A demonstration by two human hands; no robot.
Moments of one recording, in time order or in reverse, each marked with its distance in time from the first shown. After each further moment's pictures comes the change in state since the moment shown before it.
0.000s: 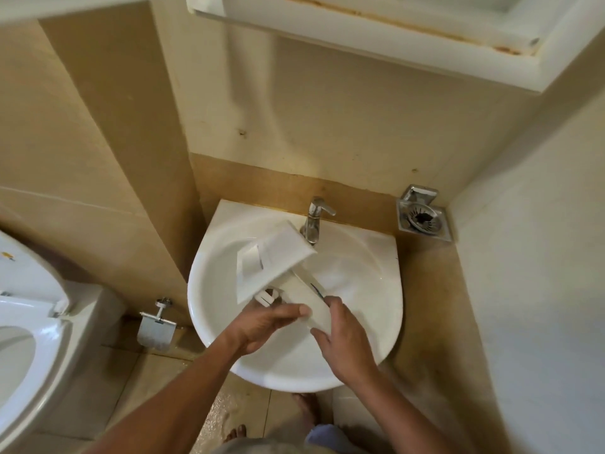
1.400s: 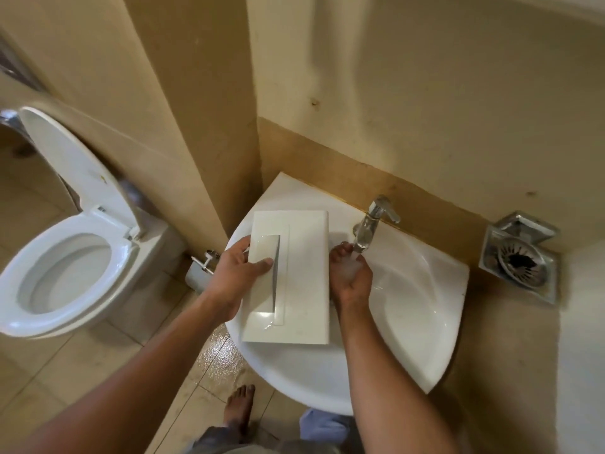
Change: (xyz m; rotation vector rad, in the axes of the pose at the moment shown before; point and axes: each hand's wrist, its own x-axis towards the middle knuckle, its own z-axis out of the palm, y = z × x) left_hand -0.015 0.050 -0.027 0.088 0.721 0.125; right_hand 0.177 0.002 0.065 2.244 -0.056 0.888
